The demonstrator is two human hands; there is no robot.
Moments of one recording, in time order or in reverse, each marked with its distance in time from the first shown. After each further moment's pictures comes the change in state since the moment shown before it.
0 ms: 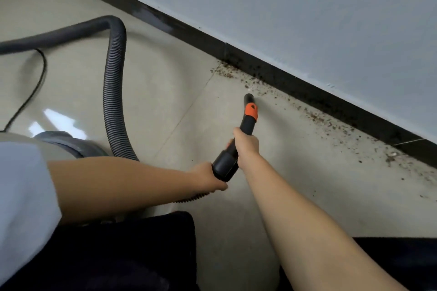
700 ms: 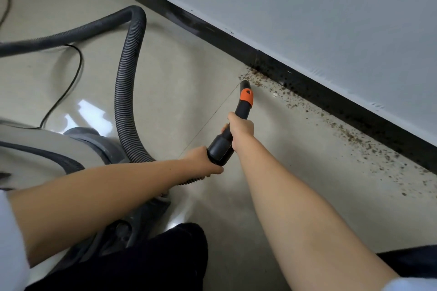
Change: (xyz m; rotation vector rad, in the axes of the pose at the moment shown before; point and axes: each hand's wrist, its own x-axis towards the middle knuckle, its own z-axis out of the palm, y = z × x) left_hand 0.015 -0.012 -0.072 -0.012 0.225 -0.067; right_hand 0.023 -0.028 0.088 -0.121 -0.116 -0.016
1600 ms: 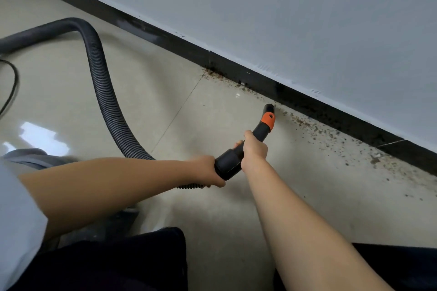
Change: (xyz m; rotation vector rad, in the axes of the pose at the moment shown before) left_hand -0.003 0.059 0.052 0.331 -0.317 0.183; right_hand -0.019 0.017 -0.112 0.332 0.317 0.016
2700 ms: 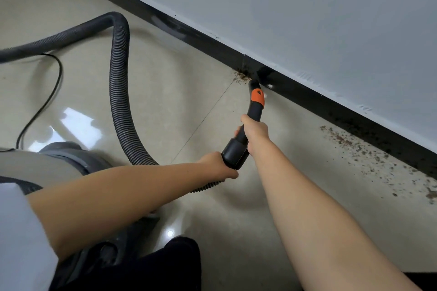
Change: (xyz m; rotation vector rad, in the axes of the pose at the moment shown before) left_hand 0.013 -0.026 -0.027 -0.359 0.221 -0.152; right_hand 0.025 -0.015 0.089 -0.279 -0.286 -0.016
